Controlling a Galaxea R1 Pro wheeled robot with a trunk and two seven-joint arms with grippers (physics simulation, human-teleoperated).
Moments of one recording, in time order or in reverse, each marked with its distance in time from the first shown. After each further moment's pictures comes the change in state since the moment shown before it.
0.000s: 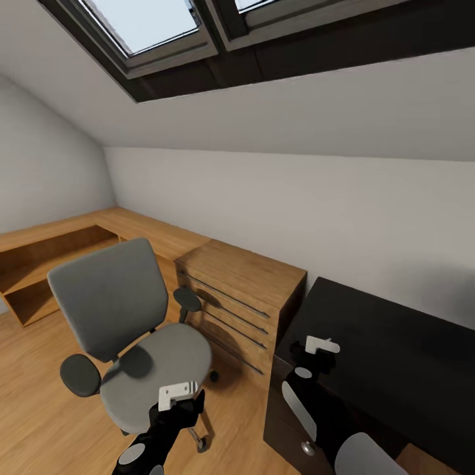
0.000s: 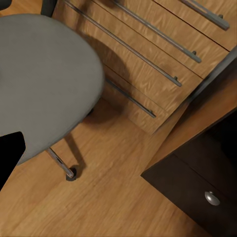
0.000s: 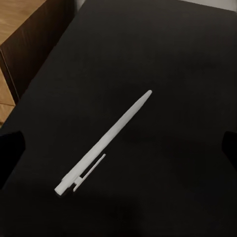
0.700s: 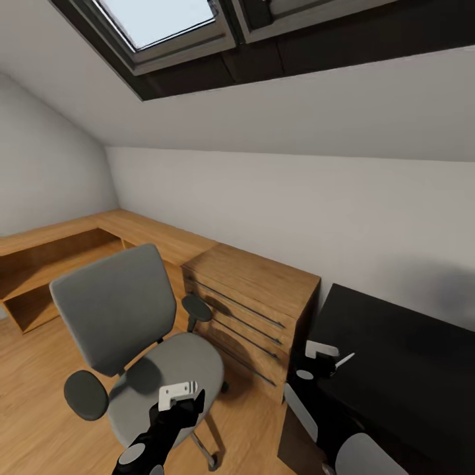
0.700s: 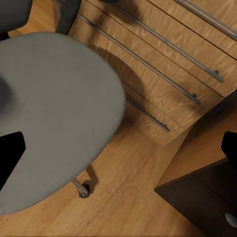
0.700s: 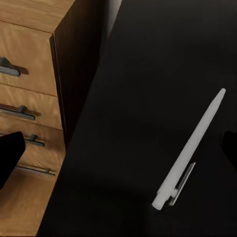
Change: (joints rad) left arm 0.000 0.000 0.000 -0.002 0.000 0.001 0.000; right arm -0.003 0.000 -0.019 0.045 -0.007 0.041 0.049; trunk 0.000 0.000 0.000
